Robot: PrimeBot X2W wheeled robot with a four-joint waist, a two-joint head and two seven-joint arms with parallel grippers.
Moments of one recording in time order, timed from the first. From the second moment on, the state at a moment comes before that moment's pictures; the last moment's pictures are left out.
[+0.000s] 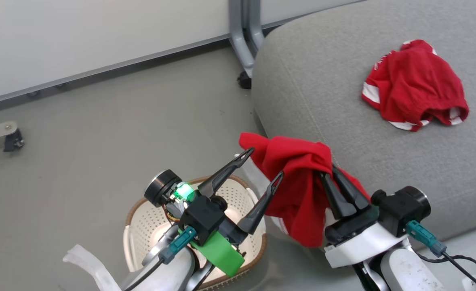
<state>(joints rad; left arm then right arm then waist) -0.36 0.17 -0.71 0.13 -0.23 -0.13 -0.26 -0.12 -0.15 0.35 0.02 0.21 0.13 -0.26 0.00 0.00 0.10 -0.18</state>
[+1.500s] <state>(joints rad) -0.53 0.32 -0.85 0.08 -0.26 -0.11 -0.17 -0.46 -0.05 0.00 -0.06 0.34 0.13 -0.26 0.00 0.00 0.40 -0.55</state>
